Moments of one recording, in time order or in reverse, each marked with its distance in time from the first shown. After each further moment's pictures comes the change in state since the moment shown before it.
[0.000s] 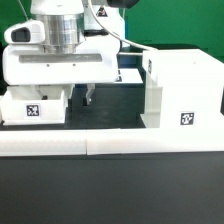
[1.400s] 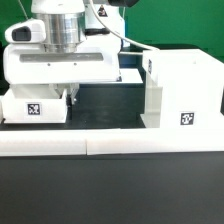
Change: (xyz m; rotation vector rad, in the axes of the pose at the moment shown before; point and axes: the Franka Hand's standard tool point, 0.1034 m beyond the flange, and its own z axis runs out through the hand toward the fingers) arm 0.003 -0.006 -0.002 0.002 0.002 0.004
